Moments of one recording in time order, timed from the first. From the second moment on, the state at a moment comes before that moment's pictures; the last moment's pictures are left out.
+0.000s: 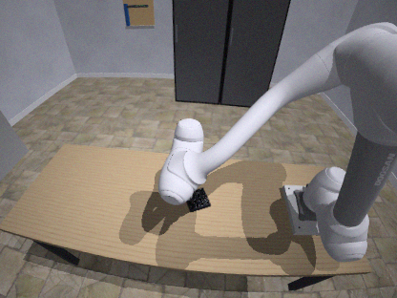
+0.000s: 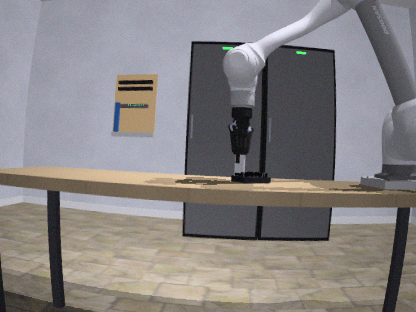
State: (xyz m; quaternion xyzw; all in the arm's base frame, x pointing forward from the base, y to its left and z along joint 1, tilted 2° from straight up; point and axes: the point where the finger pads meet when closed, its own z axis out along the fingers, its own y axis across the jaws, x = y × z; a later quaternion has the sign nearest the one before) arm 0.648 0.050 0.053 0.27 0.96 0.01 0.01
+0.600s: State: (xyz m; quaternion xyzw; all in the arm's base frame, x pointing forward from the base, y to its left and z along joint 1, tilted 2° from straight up) arm 0.648 0.050 0.053 0.43 0.90 0.01 0.01
